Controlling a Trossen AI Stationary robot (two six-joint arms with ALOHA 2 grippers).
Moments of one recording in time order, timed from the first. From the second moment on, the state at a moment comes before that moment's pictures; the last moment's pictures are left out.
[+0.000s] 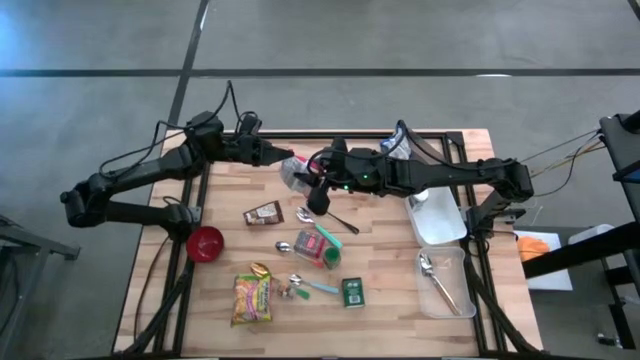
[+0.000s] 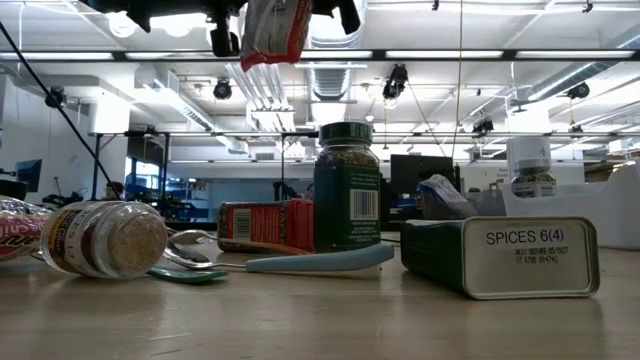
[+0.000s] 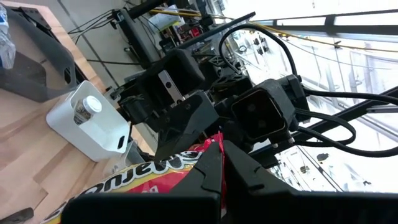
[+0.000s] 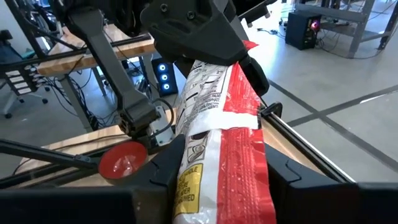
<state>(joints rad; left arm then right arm) 0.48 1.08 0.87 0.25 0.58 -1.10 -0.02 1.67 1.50 -0.07 0.28 0.23</state>
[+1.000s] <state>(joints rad) 0.51 1.00 0.87 0.28 0.57 -1.04 -0.05 1.62 1.50 -0.14 0.28 0.47</state>
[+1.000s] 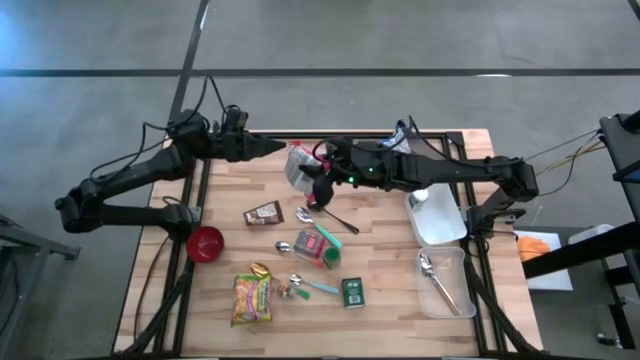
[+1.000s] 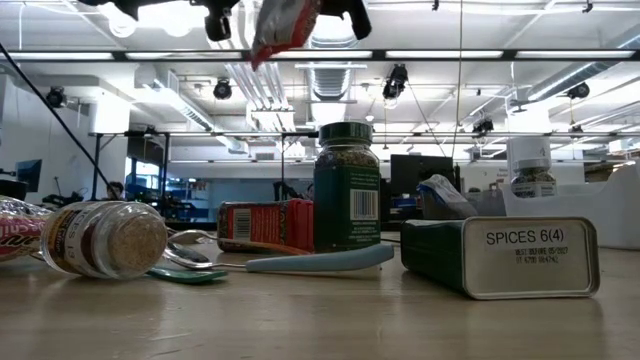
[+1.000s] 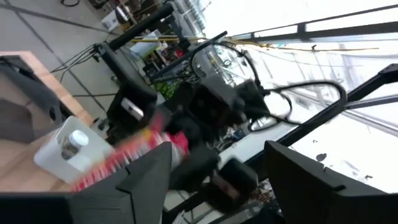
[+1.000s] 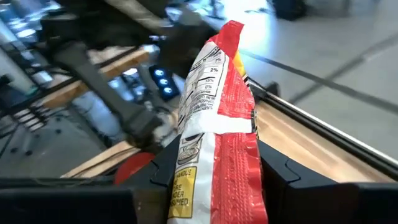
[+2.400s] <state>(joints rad) 0.52 0.92 0.87 0.12 0.67 -0.98 -0.45 1.56 1.45 -1.20 0.74 1.18</state>
